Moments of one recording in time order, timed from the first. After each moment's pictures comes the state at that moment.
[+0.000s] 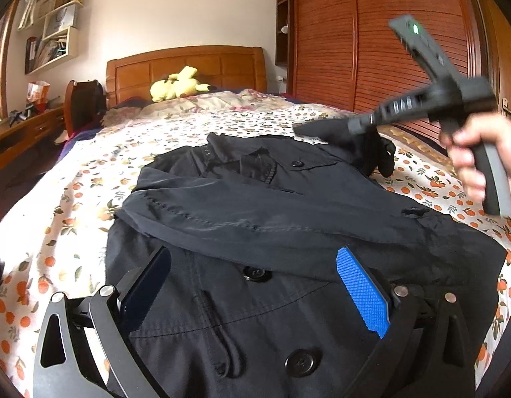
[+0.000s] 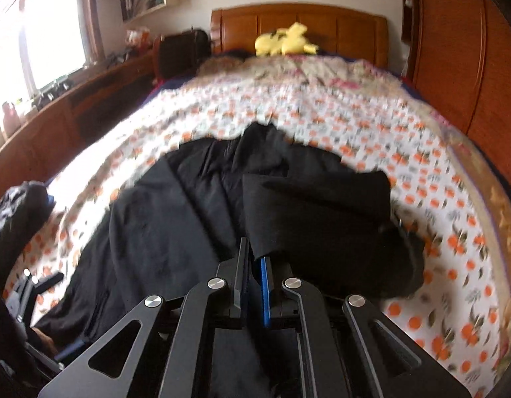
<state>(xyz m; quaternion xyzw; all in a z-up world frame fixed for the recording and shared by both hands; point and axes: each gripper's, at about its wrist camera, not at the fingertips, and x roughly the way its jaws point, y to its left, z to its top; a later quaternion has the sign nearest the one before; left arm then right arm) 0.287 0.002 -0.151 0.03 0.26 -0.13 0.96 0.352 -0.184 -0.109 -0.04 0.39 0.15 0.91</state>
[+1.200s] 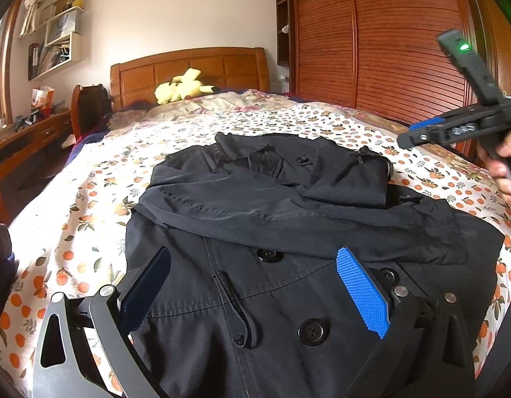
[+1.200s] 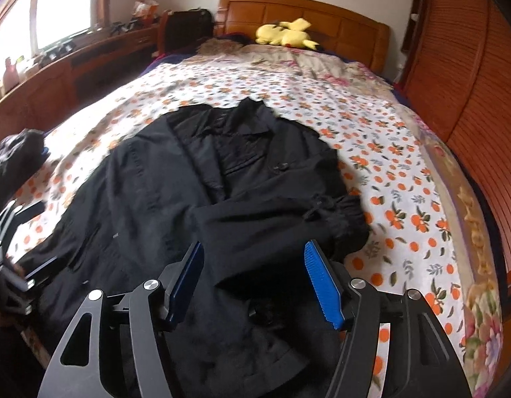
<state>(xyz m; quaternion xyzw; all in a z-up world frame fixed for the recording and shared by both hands) 0.263 0.015 -0.148 0.05 0.26 -0.13 0.96 0.300 -0.214 -0.103 -0.10 0.40 0.10 0.91</state>
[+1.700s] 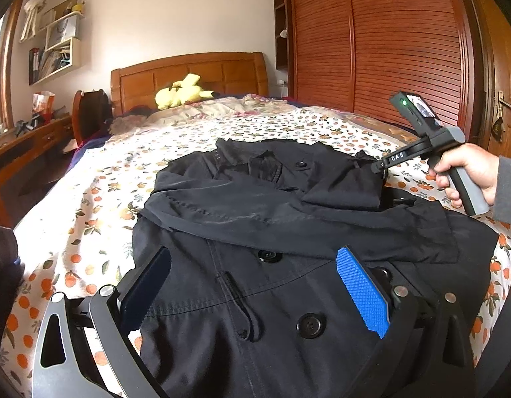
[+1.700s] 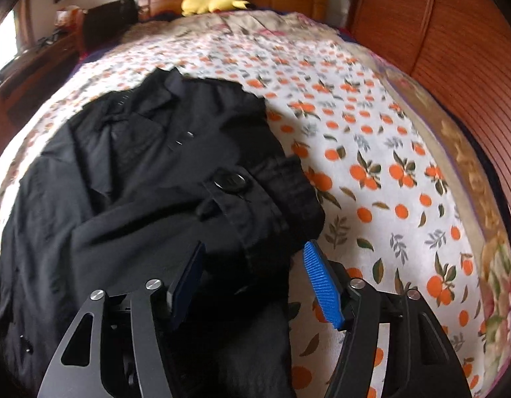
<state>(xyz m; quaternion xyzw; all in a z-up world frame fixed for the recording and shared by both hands) 0.251 0.019 -0.138 0.05 0.25 -0.13 0.96 0.382 -0.277 -0.172 -0.03 0.47 0.00 0.88</state>
